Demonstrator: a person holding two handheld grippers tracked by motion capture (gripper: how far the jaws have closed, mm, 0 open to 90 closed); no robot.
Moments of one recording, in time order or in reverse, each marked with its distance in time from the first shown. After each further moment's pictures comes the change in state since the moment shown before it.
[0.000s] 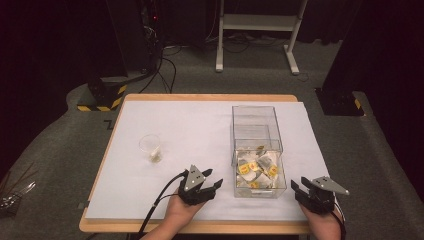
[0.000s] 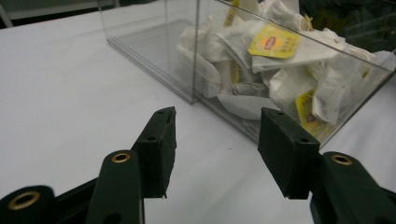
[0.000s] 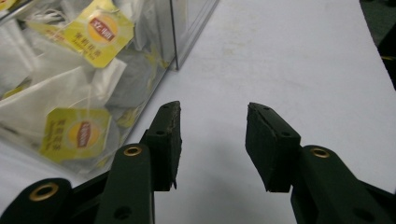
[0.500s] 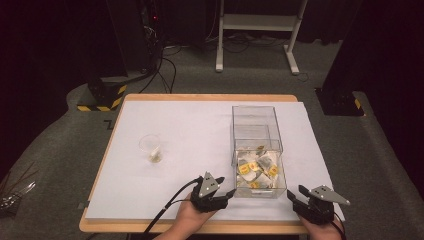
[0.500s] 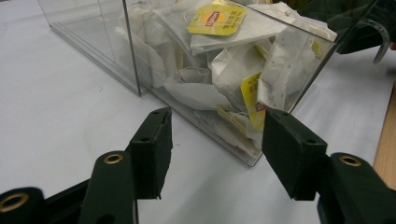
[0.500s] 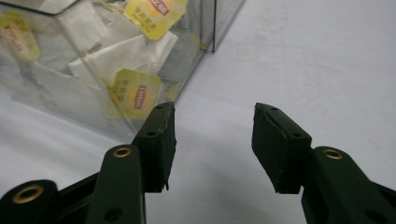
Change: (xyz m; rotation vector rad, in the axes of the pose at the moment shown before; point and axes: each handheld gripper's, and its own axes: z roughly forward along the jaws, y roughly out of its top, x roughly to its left) left arm -0.021 -0.019 0.009 0.104 -0.059 0.048; right arm 0.013 -0.015 -0.015 0.001 0.080 -0.017
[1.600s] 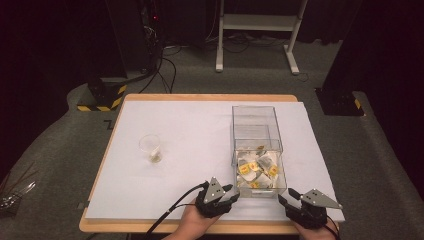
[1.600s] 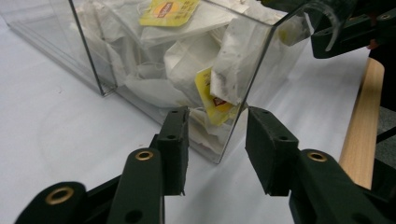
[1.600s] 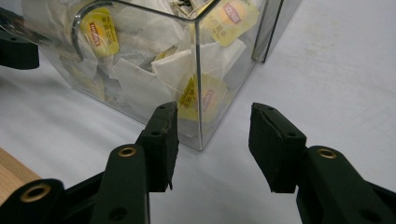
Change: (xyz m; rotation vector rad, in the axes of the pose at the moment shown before) left arm -0.015 -0.010 0.002 0.018 -0.061 0.013; right arm 0.022 0.000 -0.002 -0.023 0.094 -0.087
